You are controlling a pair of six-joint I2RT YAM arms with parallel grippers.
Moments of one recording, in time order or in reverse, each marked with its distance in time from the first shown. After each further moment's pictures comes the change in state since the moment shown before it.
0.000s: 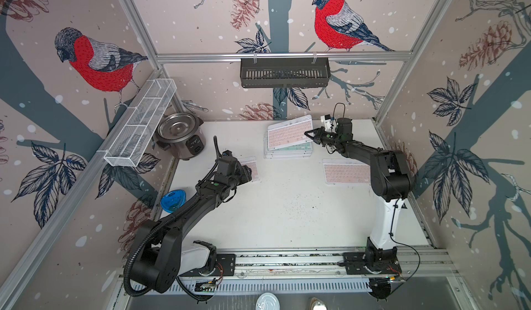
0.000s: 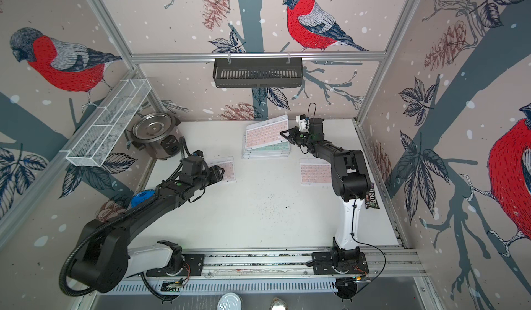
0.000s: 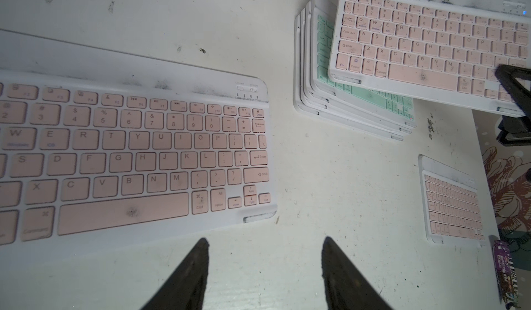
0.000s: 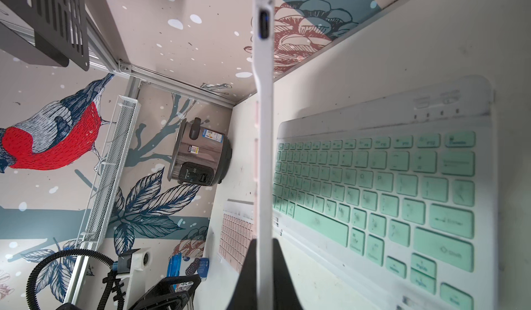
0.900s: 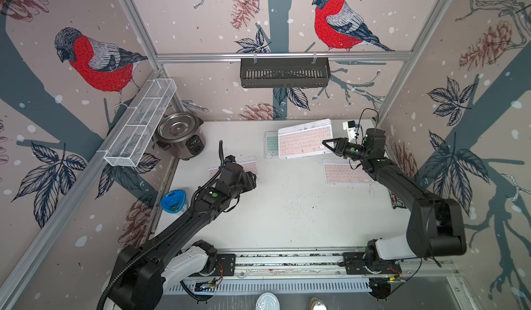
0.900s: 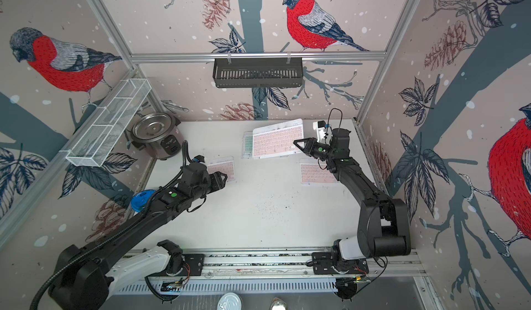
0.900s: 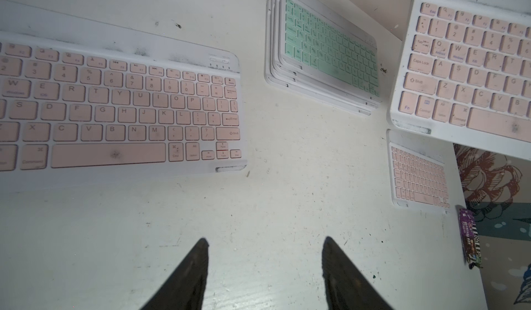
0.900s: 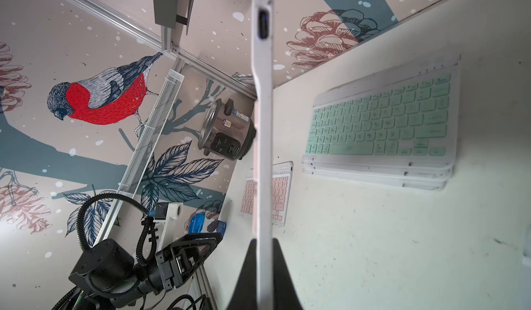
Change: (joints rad) left arm -0.159 -0.200 -0.006 -0.170 -0.099 -0.104; right arm -0.092 -0.607 -0.426 -0.129 -0.055 -0.101
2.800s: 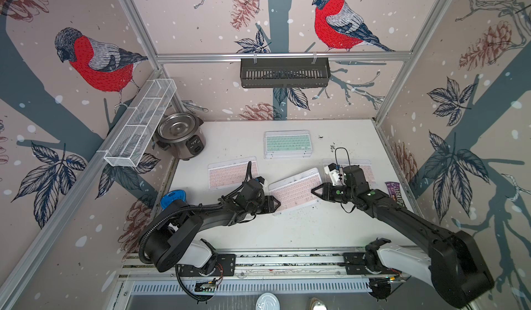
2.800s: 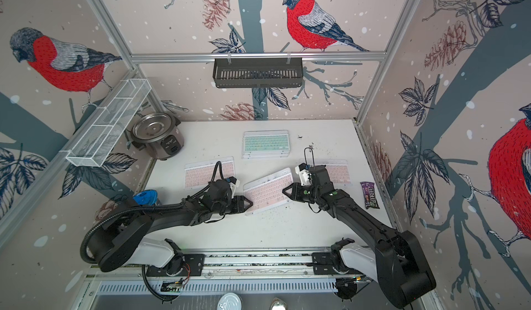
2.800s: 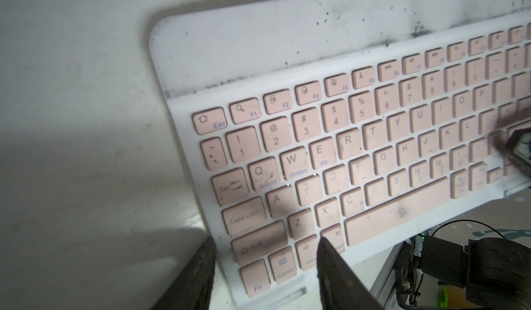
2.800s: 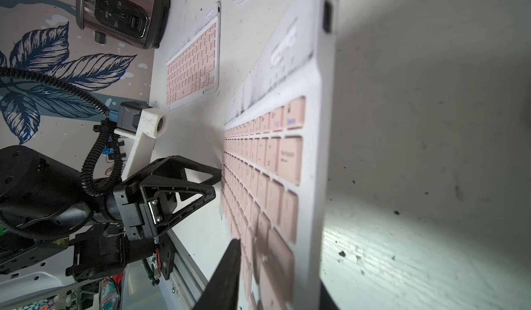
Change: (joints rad) left arm -0.216 0.359 -0.216 0.470 0.354 -0.055; right arm 0.311 -0.364 -0.431 -0.358 0.314 -0.137
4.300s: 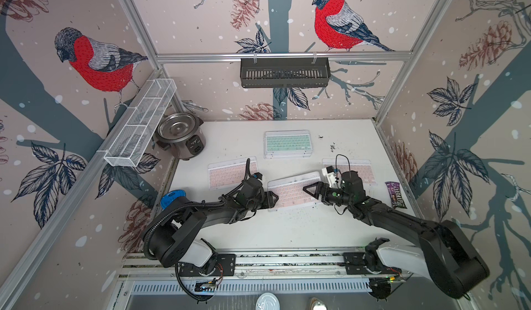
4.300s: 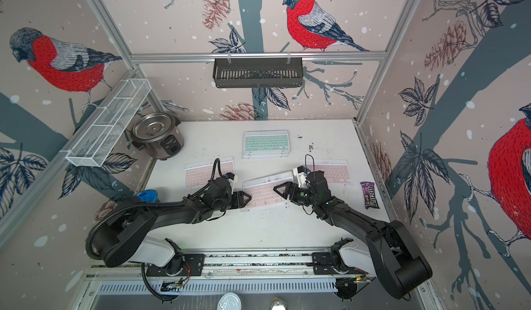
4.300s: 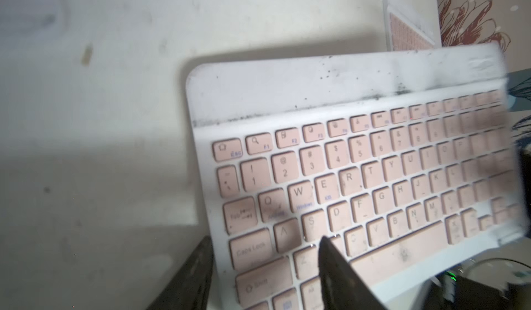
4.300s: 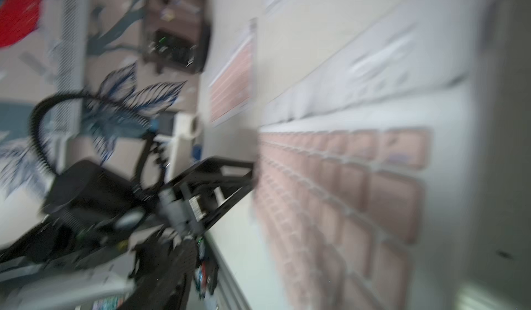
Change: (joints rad) left arm 0.013 0.042 0.009 0.069 -0.068 0.028; right arm 0.047 0.040 -0.164 0.516 -0.124 0.304
